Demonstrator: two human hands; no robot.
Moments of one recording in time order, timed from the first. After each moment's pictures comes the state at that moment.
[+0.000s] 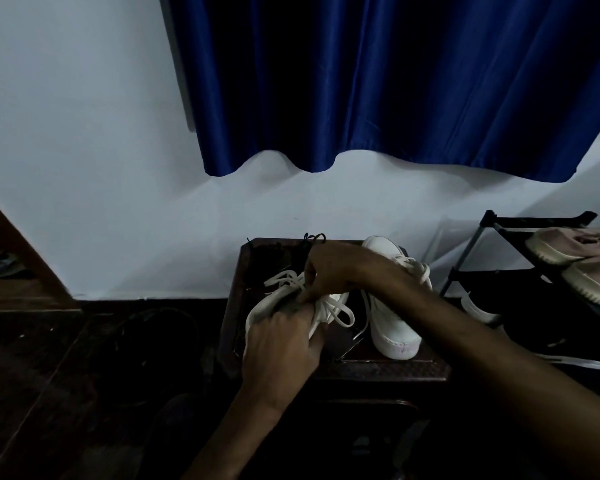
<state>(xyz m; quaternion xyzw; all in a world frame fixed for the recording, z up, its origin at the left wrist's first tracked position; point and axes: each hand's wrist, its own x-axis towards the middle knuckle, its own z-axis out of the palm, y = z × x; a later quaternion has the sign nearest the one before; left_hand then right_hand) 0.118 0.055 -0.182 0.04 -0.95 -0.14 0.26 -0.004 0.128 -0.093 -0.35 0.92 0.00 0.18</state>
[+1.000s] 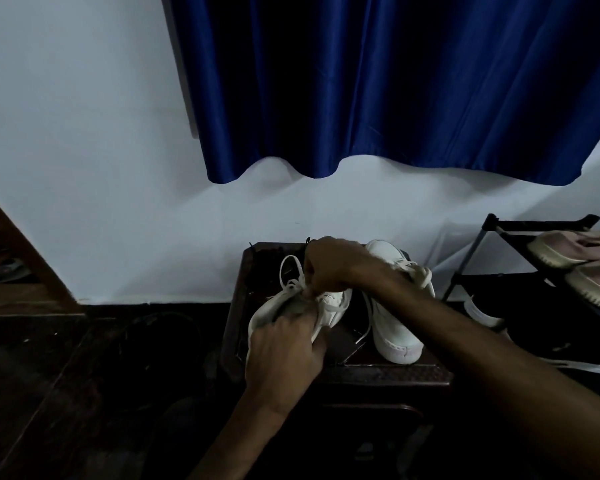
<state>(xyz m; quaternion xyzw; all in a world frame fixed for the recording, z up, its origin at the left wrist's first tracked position) 0.118 0.056 -0.181 0.04 -0.96 -0.12 0.25 -0.007 0.123 -0.093 -0.33 0.94 -0.01 0.11</state>
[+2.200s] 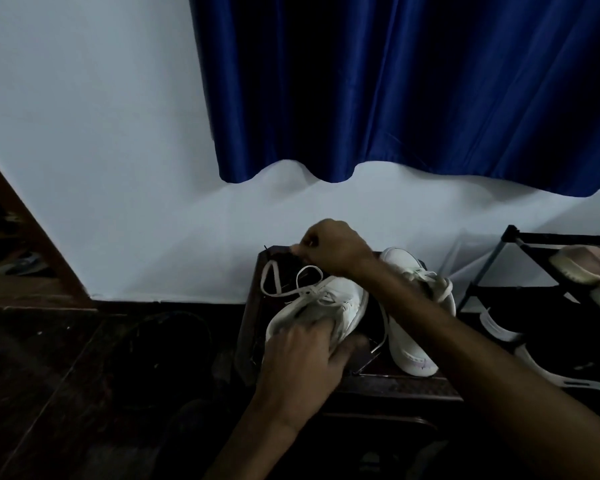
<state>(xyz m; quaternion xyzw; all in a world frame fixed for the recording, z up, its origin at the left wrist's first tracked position) 0.129 0.052 -0.169 0.03 -0.95 -0.20 0.25 -0.029 0.097 -0.103 -0.25 0.93 -0.27 0.07</state>
